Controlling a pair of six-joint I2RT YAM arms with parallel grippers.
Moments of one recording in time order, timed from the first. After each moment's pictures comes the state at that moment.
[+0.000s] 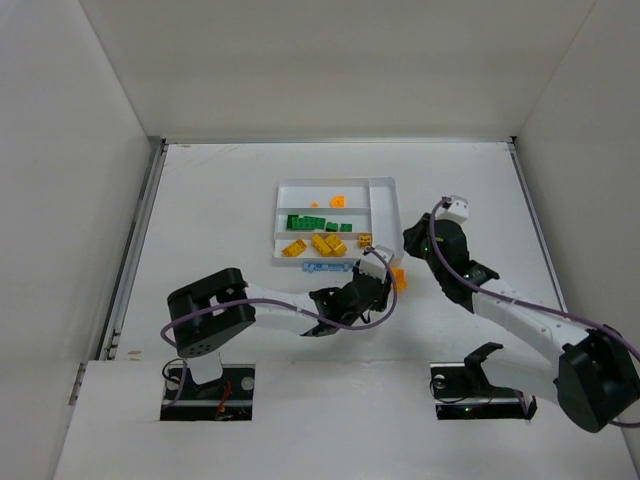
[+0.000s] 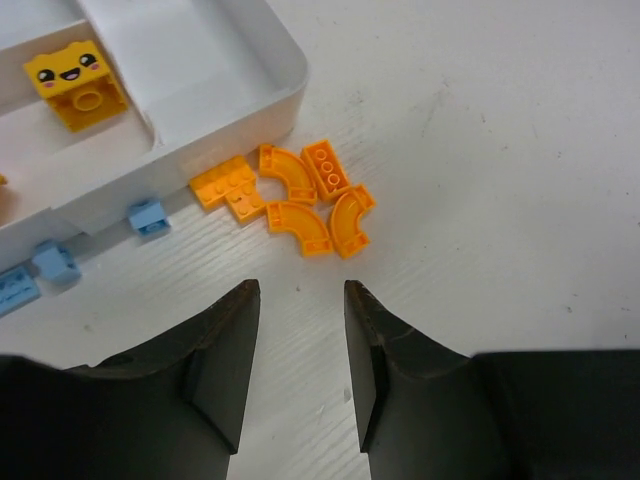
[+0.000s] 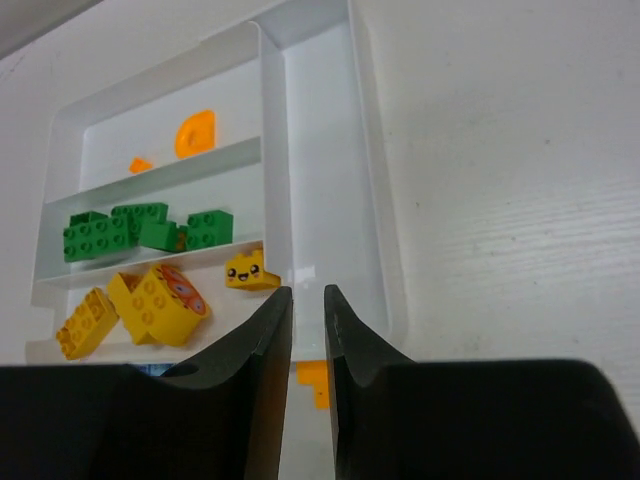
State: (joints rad) left arm -1.23 1.71 0.80 0.45 -0.48 -0.46; right arm 0.52 1.12 0.60 0.11 0.37 0.62
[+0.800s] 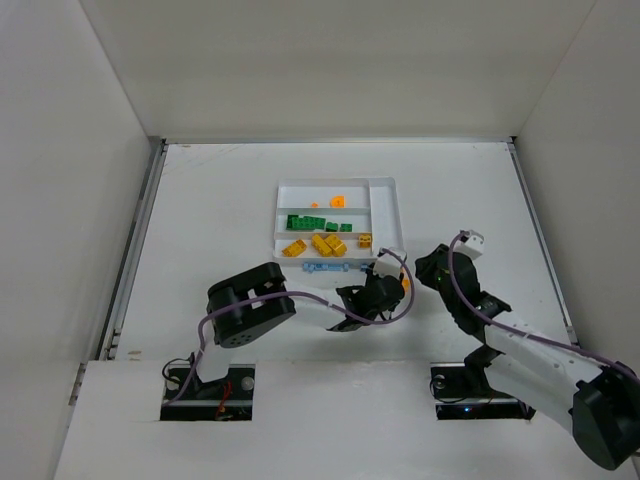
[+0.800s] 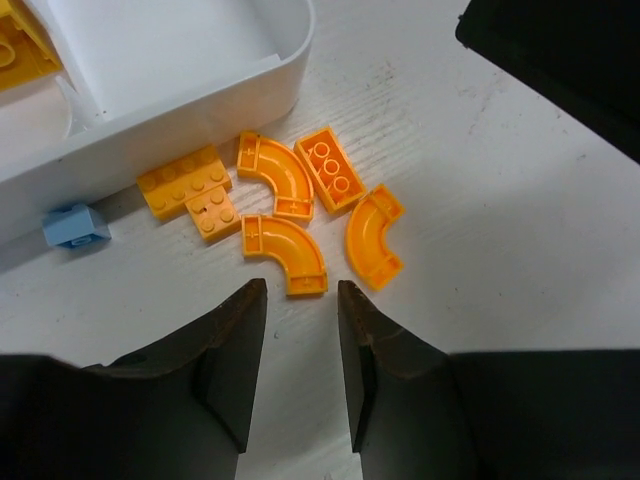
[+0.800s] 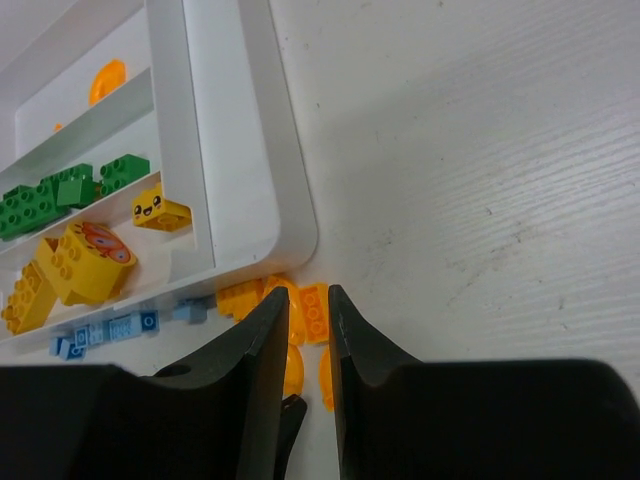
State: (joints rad) left arm -1.24 1.96 1.01 0.32 -0.54 -0.55; right arm 0.52 0.87 0.31 0.06 0.41 0.78
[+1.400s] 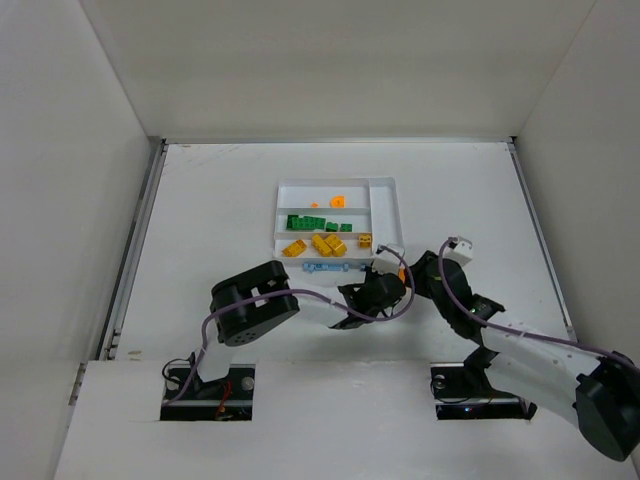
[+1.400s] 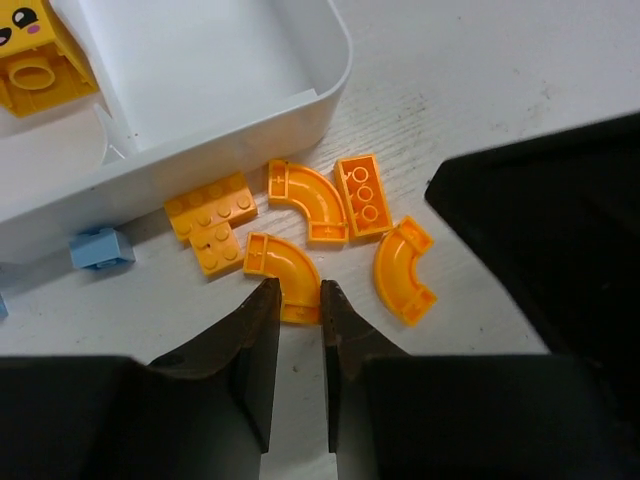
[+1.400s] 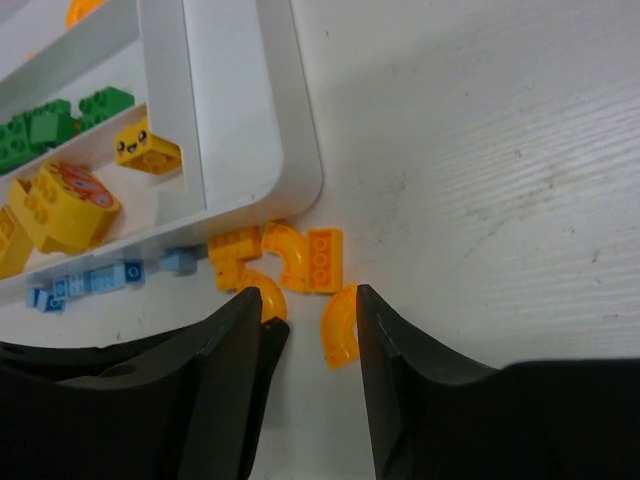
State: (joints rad) left arm -1.23 1.99 1.05 0.32 -0.59 -0.56; right arm 0.61 0.88 0.30 0.03 0.43 0.81
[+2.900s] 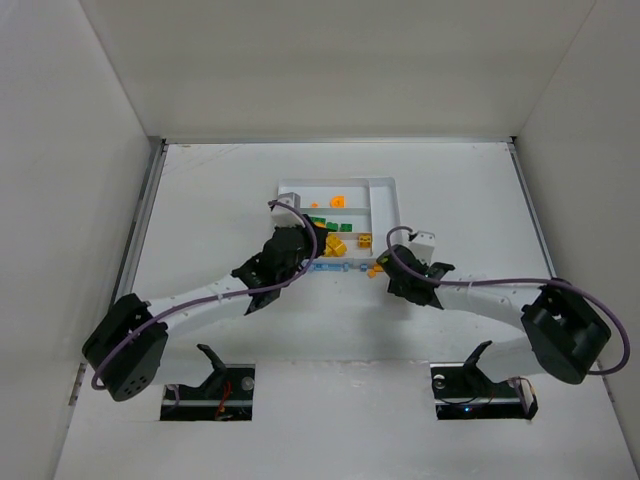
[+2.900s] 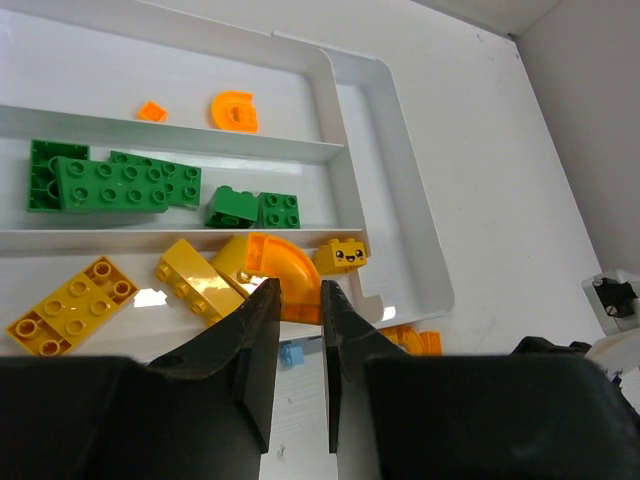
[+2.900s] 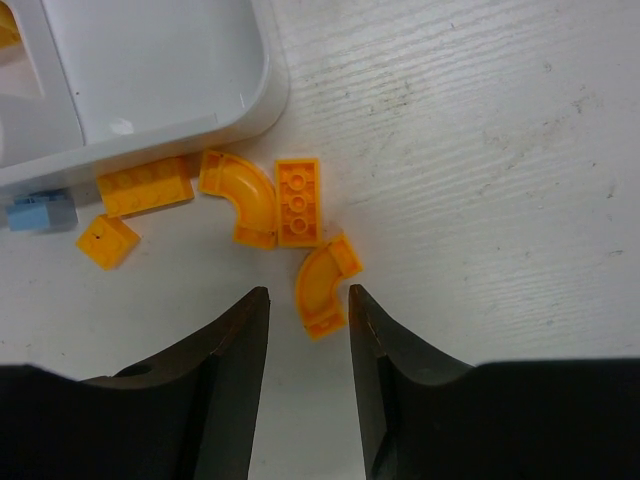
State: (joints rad) left arm -0.82 1.28 0.64 0.35 -0.41 -0.65; right arm 0.77 1.36 0.64 -0.37 0.55 0.88
